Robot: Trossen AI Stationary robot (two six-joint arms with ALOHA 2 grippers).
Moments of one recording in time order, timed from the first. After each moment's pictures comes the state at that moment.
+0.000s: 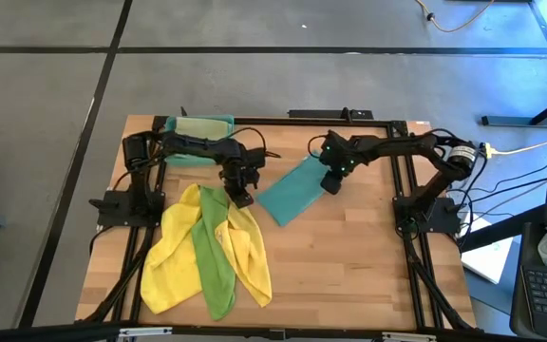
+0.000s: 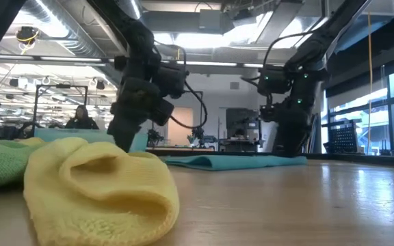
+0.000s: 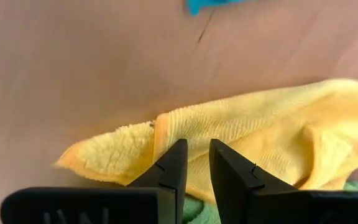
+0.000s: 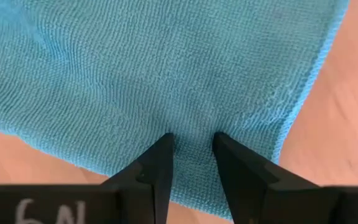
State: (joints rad) left arm 0.34 1.88 1.16 -0.88 0.42 -0.17; right arm -0.53 1.67 0.79 -0.50 -0.10 0.02
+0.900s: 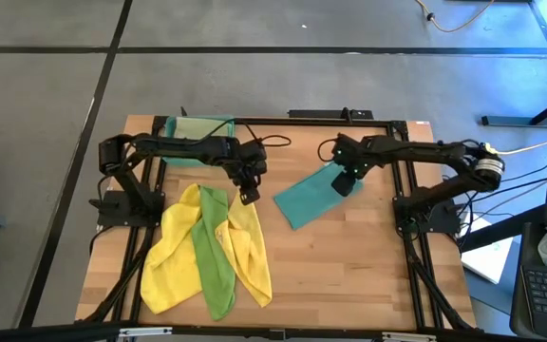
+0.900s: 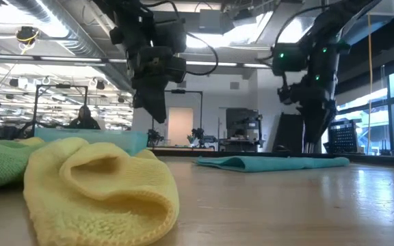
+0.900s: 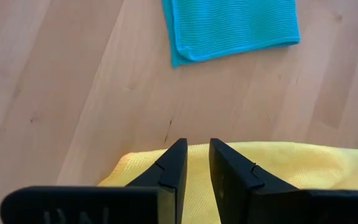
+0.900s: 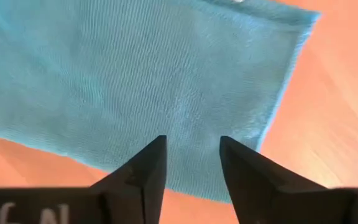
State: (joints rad) left arm 0.28 1.68 1.16 -0.67 0.26 -0.17; right arm -0.47 1.40 0.81 -0.78 -0.01 0.25
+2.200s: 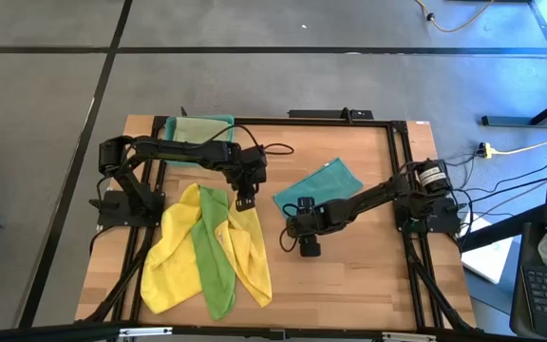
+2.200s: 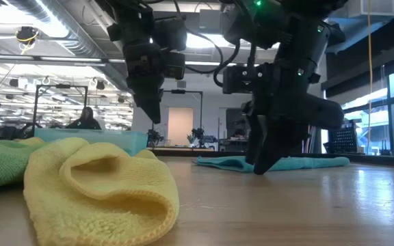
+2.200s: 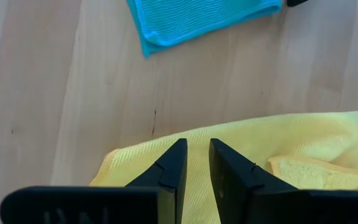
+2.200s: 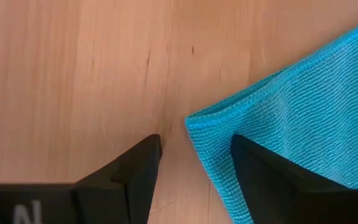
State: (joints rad) left arm 0.23 1.68 1.16 -0.70 0.26 -0.04; right arm 0.22 1.89 1.09 -0.40 0.21 0.10
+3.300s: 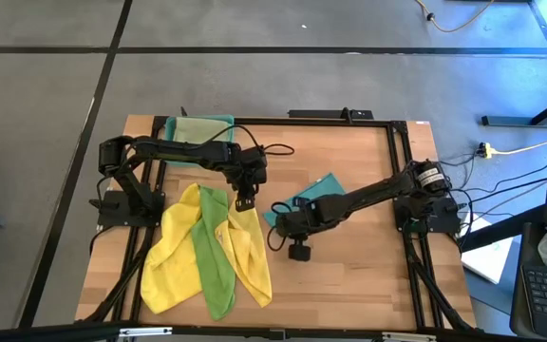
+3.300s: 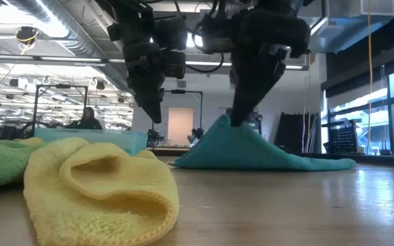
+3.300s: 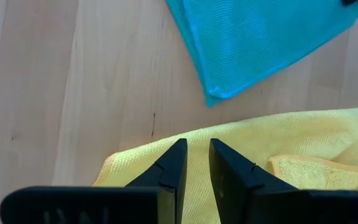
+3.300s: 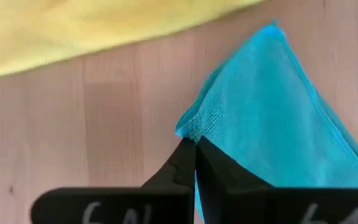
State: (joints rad) left arm 0.23 1.68 1.16 -0.70 0.26 -0.01; right arm 0.23 1.90 1.37 -0.69 0.10 0.29
